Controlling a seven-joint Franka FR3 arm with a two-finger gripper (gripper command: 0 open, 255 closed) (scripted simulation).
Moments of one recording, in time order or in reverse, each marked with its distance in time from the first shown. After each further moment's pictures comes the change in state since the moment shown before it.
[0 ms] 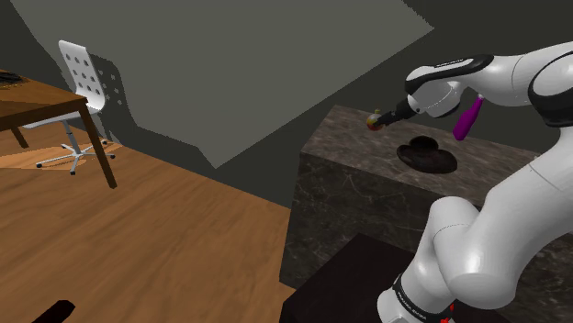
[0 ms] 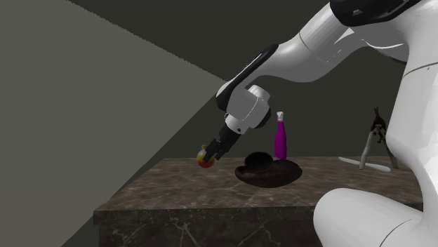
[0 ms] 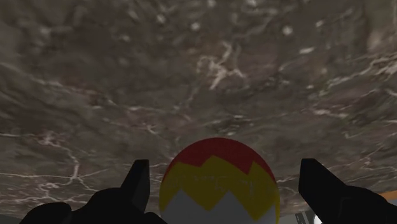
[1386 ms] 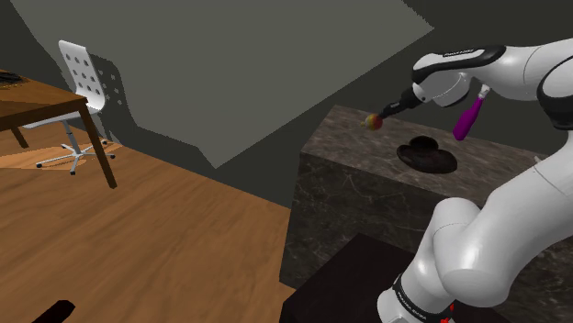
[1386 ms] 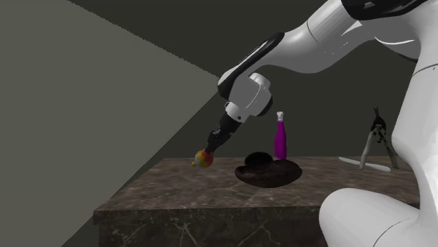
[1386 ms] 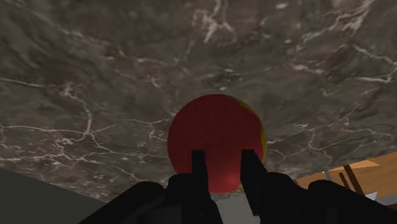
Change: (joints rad) arm -0.107 -0.023 0.120 0.061 -0.059 -0.083 0.078
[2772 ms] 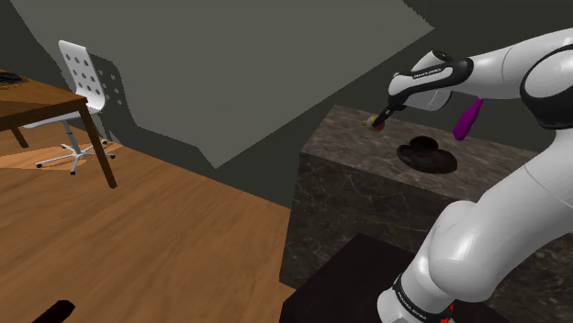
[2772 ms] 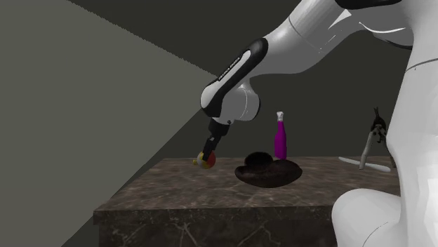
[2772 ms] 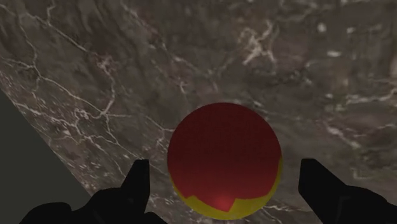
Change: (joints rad) arm -0.211 0.083 0.272 -0.104 -0.369 0.168 0.022
